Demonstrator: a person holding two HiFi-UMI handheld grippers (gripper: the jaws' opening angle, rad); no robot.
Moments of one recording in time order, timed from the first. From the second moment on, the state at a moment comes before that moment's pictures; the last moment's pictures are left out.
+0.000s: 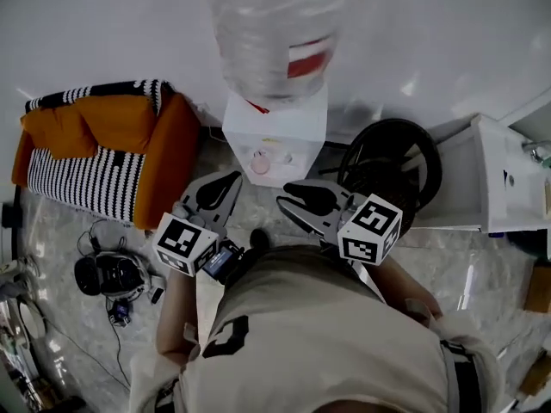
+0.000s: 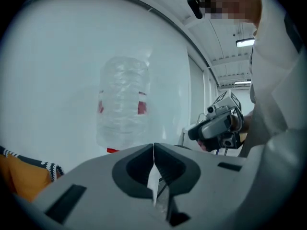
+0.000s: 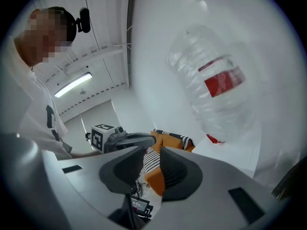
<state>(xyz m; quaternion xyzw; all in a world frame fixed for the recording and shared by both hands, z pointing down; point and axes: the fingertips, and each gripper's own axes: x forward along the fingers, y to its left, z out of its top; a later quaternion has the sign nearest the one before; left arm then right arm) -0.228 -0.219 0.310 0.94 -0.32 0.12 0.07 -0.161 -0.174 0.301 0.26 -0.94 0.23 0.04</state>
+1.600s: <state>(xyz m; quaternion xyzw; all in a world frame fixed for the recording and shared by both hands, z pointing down) -0.148 -0.067 0.261 0.90 -0.42 0.08 0.09 -0.063 -0.098 0.301 0.22 -0.95 0.23 0.00</state>
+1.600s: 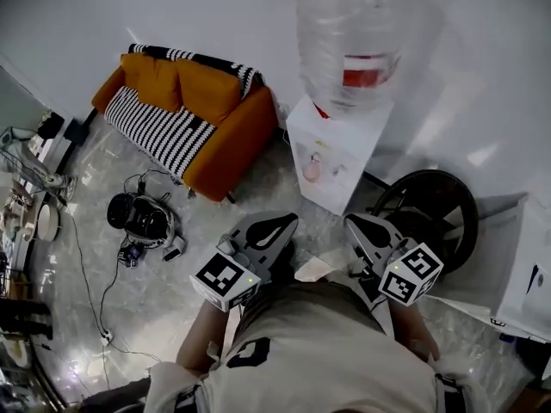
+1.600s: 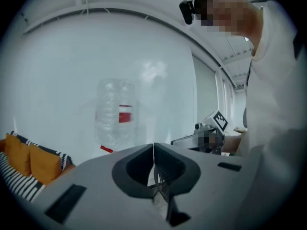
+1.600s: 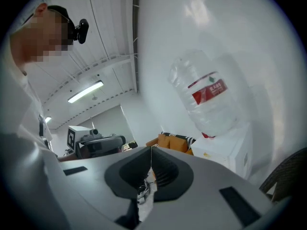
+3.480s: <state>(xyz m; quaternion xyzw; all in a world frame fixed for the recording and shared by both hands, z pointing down) -0.310 0.040 0.293 0.94 -0.21 -0.09 0.25 -0.268 0.076 0.332 0.29 -0.92 0.25 0.11</state>
